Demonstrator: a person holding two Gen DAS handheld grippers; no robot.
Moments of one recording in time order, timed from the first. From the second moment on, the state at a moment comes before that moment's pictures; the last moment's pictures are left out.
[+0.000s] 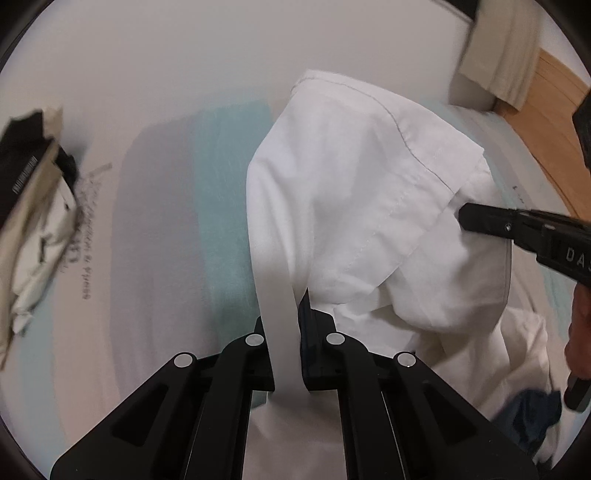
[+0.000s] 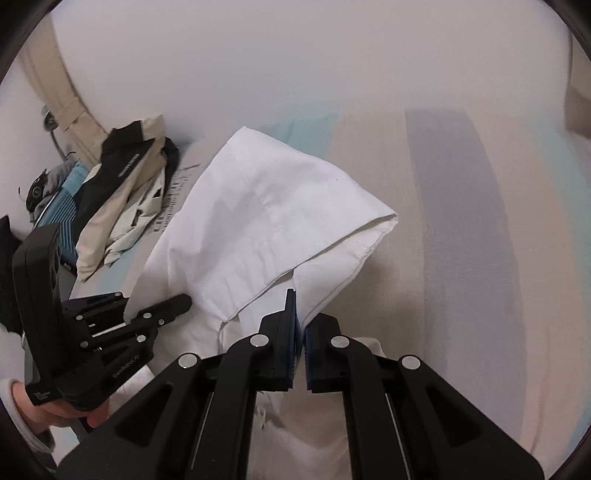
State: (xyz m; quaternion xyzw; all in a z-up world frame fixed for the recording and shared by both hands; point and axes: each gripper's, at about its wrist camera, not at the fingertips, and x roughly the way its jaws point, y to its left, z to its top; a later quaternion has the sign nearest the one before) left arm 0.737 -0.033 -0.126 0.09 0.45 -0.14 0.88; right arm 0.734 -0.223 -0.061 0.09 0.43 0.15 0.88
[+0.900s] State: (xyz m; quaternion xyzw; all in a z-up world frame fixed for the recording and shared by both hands) left arm 0.504 -0.029 -0.176 0.07 0.47 -0.11 0.87; right arm 0.485 -0.199 -0.119 0.02 0.49 0.14 0.86
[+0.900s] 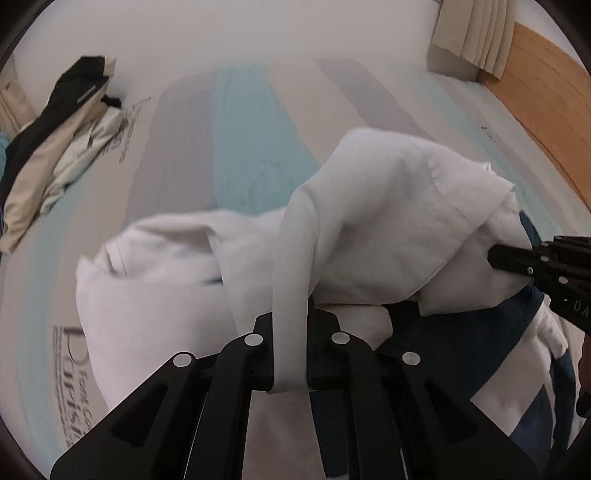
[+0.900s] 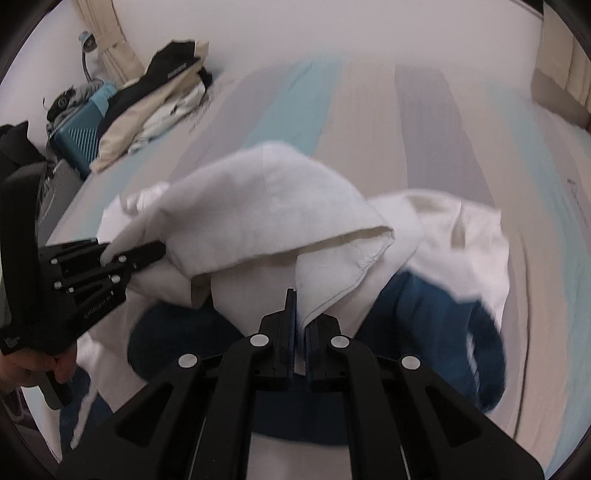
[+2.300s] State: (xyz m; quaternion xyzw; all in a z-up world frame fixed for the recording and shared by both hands) left arm 0.553 -0.048 -0.147 0.04 0.50 -0.23 0.83; right arm 0.550 -0.202 -0.090 0.00 0.49 0.28 0.82
